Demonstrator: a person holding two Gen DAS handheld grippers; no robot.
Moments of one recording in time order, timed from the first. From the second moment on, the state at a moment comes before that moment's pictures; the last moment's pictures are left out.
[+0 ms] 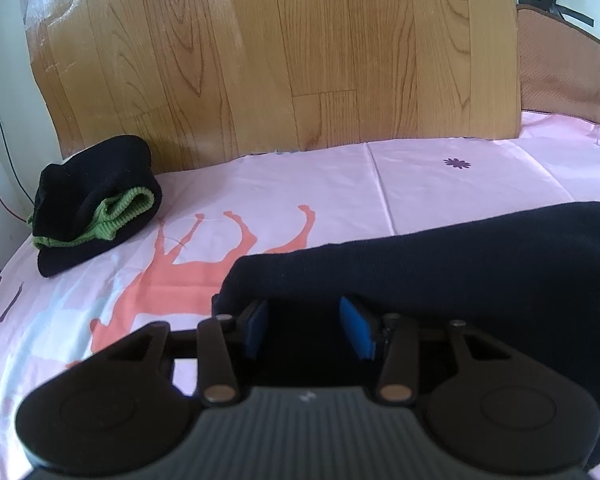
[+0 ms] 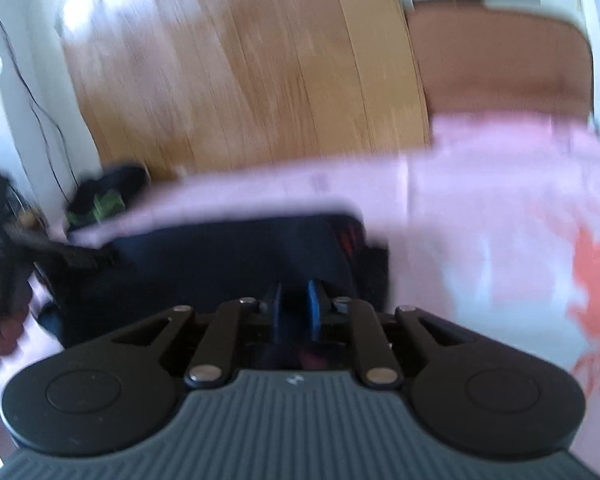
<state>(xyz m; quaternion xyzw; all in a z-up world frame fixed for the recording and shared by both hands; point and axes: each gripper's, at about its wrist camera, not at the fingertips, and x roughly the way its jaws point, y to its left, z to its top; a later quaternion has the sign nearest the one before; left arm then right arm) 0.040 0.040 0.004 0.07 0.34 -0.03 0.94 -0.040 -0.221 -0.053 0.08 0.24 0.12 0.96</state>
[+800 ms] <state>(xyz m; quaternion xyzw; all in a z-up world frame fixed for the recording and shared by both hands) -0.012 0.089 0.031 0.04 0.31 -0.01 0.95 -0.100 -0.255 -0.064 0.19 0.16 0.14 0.96</state>
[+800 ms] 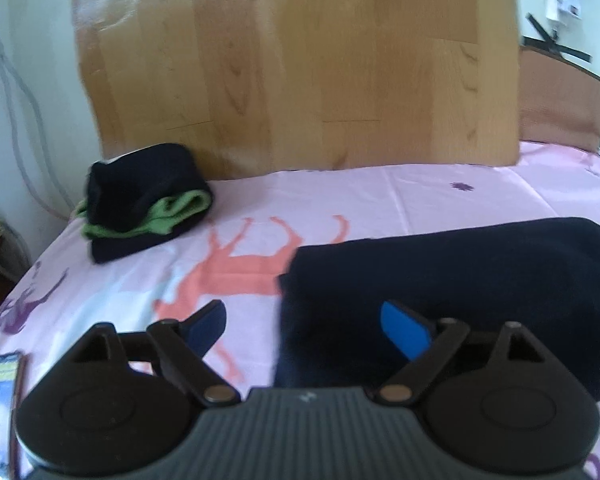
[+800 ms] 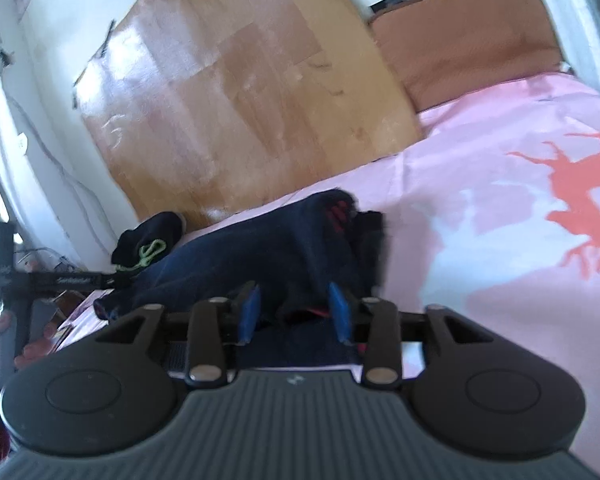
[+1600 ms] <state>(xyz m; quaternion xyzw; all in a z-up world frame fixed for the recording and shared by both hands) -0.020 0.132 0.015 0.01 0.34 0.03 0.94 -0.097 -0.315 -0.078 0.34 0.21 0.10 0.91</state>
